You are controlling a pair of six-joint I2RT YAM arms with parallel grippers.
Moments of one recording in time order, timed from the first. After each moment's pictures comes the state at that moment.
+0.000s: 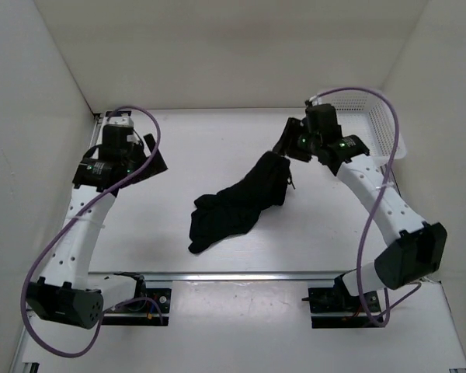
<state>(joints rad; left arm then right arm) -0.18 1.16 1.37 -0.95 -0.09 -0.49 0.43 1.42 1.46 -0.63 -0.08 0.56</state>
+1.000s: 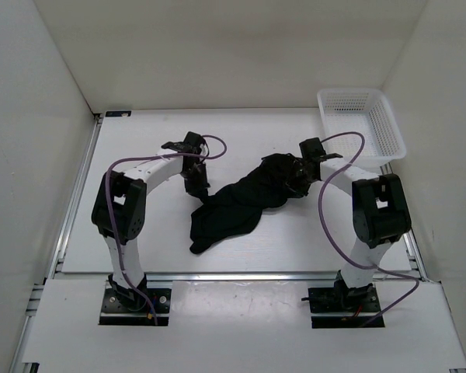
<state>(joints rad) -0.42 1.89 1.37 -0.78 0.17 -0.53 0.27 1.78 1.12 -0.50 -0.23 0.71</state>
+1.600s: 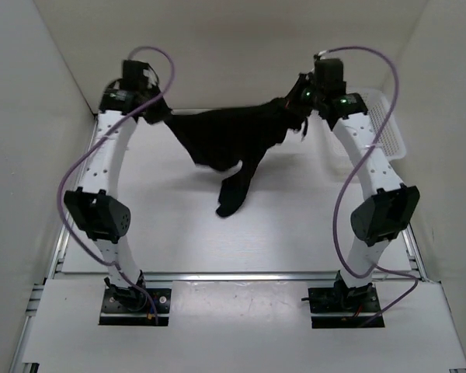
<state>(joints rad) -0.20 1.88 2.02 -0.97 0.06 -0.54 0.30 1.85 1.93 -0.66 -0.19 0.61</state>
